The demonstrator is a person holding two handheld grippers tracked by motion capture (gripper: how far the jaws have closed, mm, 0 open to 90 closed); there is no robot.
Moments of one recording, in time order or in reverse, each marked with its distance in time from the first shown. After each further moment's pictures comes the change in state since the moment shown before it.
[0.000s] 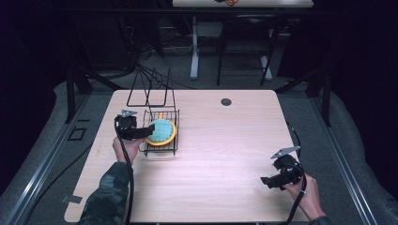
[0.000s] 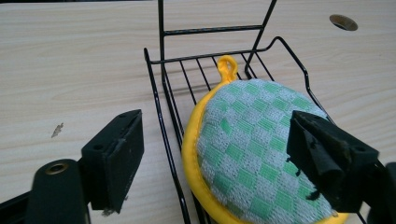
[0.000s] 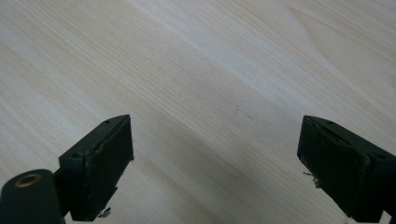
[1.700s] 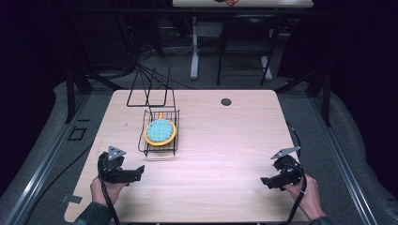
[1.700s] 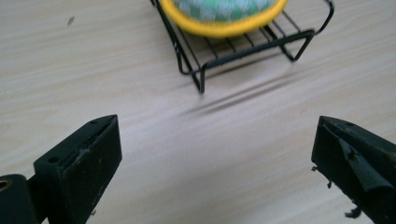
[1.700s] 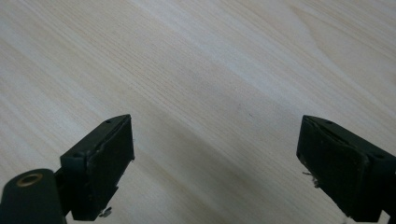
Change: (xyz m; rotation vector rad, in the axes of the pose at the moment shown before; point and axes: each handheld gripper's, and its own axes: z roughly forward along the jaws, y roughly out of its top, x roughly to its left) left arm -0.014 -0.091 -0.099 0.143 0.001 0.142; right arm 0.001 -0.001 0.000 -0.006 0.002 0.001
